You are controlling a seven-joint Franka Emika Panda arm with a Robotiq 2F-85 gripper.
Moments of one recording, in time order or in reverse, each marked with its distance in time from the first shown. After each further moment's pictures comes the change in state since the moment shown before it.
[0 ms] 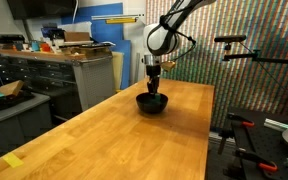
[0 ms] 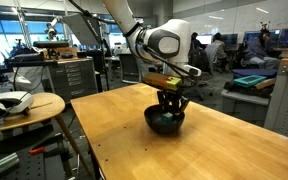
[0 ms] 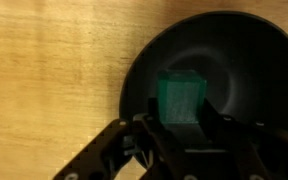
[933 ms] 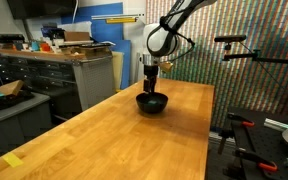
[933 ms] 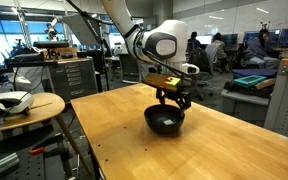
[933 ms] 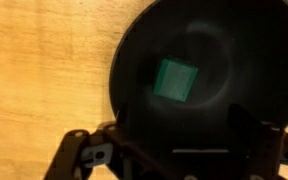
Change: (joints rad) arm 0.000 0.000 0.020 -0.013 -0.002 0.093 -0.011
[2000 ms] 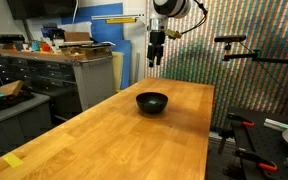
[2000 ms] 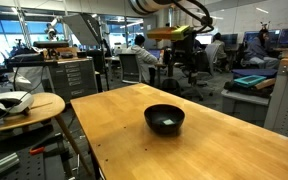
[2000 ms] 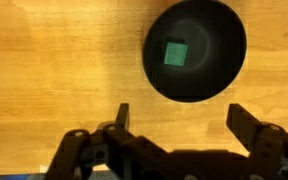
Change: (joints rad) arm -0.054 -0.269 -0.030 0.017 0.062 -0.262 0.022
